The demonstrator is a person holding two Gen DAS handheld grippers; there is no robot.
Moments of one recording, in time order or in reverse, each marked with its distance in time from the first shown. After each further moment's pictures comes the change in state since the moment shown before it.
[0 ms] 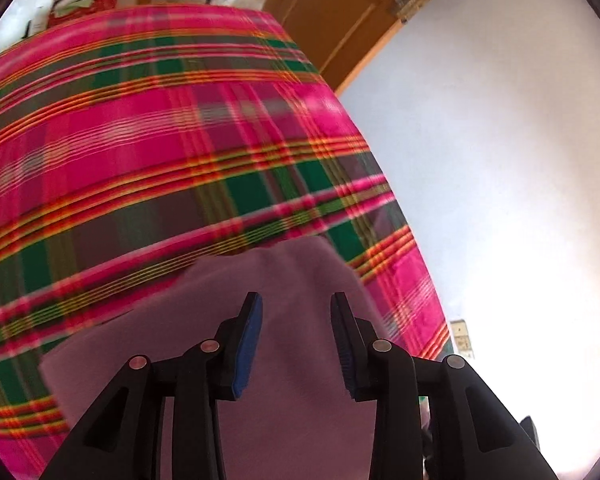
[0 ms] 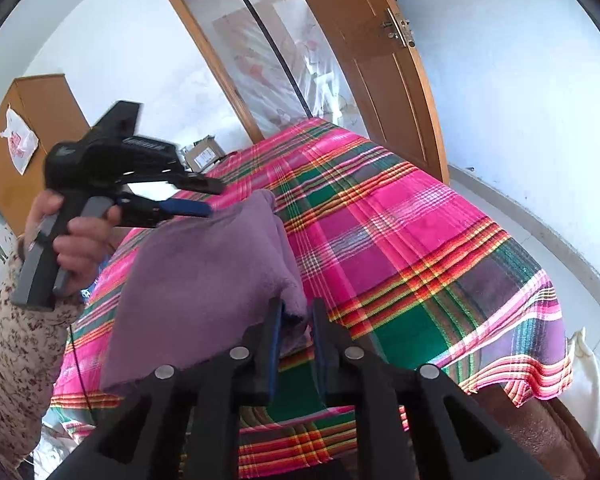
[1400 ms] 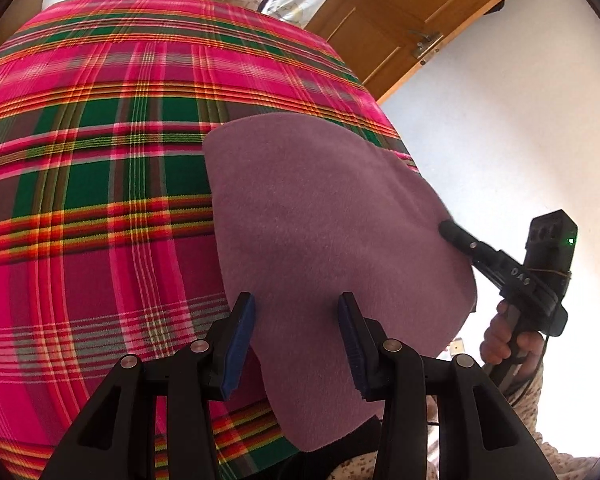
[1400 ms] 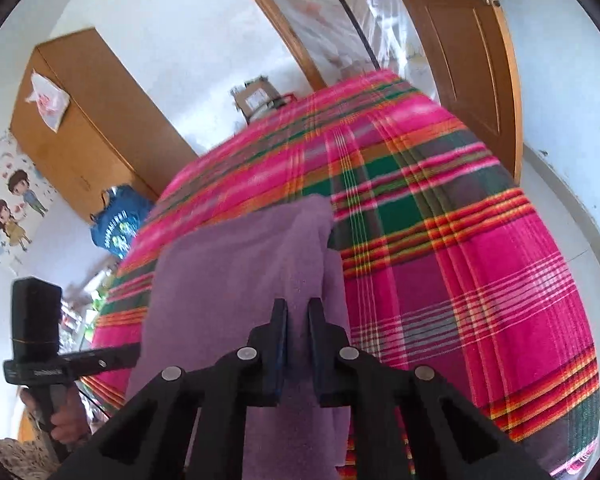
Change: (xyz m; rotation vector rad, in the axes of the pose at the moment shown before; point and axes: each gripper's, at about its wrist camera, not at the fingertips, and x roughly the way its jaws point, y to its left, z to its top) left arm -0.060 0.081 -0.135 -0.095 -0.137 -0.023; right arm 0.082 0.010 0.083 -0.080 0.212 0.219
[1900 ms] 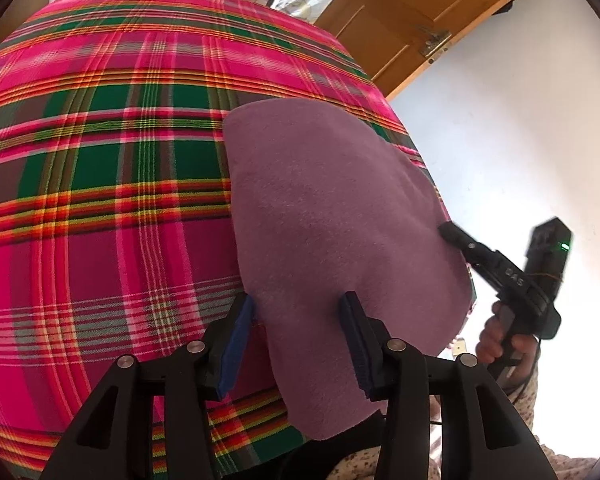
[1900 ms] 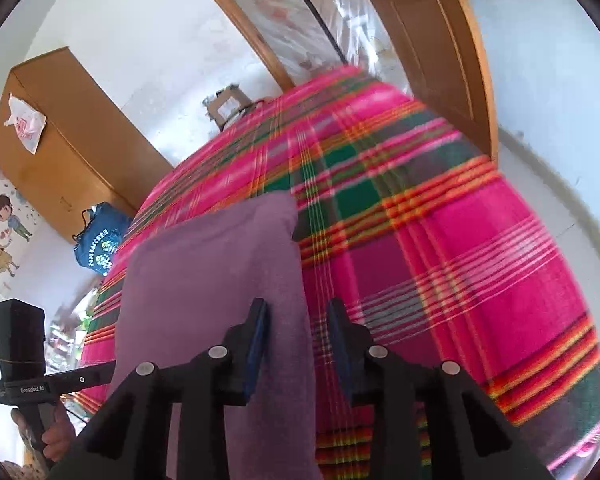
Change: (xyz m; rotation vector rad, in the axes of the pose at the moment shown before) left arm 0.001 0.005 -0.010 -0.029 0.011 0.020; right arm 0.001 -0.011 -0.010 0.016 -0.033 -0.110
